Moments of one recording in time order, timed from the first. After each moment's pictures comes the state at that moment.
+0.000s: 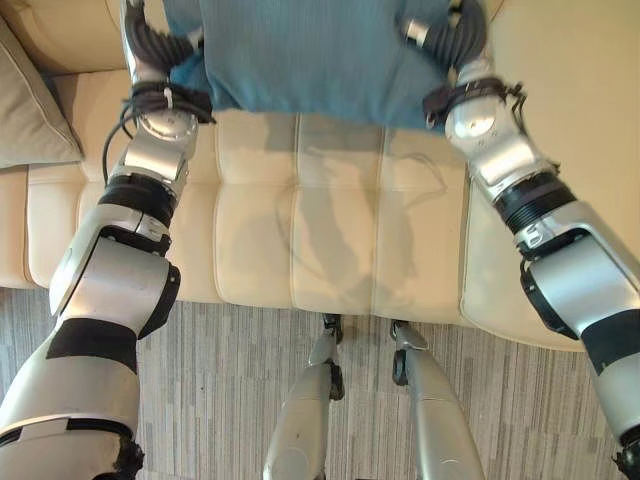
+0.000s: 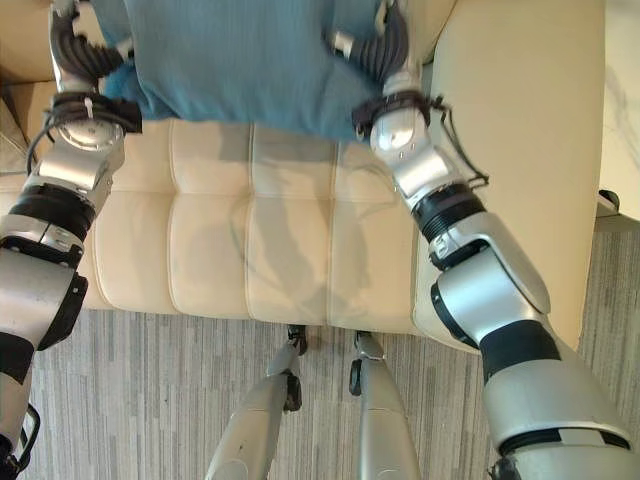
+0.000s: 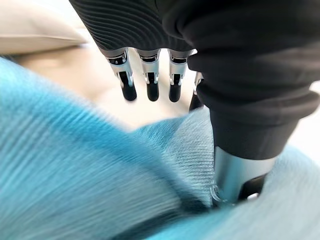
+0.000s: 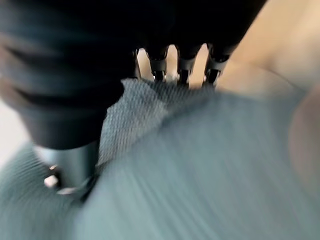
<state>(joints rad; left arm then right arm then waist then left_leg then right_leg) -1.32 0.63 -0.48 1.15 -0.33 -0.17 0.45 -1.35 -0.44 0.67 0.98 0.27 -0.13 -0.38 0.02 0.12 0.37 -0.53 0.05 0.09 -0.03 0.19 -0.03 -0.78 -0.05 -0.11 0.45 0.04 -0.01</state>
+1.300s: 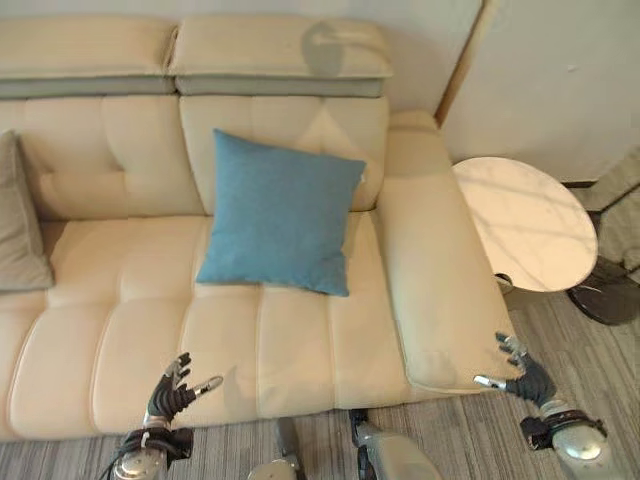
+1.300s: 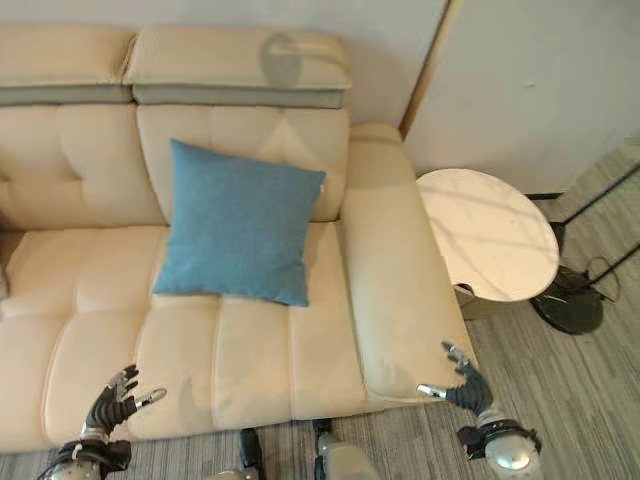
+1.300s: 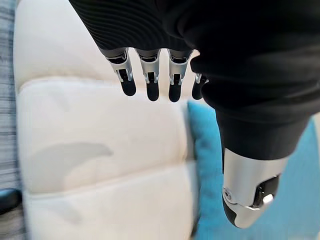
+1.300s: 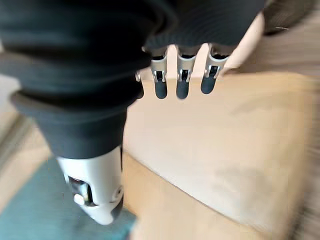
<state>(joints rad) 0.29 0.42 0.07 0.42 -0.19 -0.11 0.04 0.25 -0.47 0.04 0.35 0.00 -0.11 0.04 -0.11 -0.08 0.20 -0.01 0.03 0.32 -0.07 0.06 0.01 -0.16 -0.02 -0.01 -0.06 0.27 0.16</state>
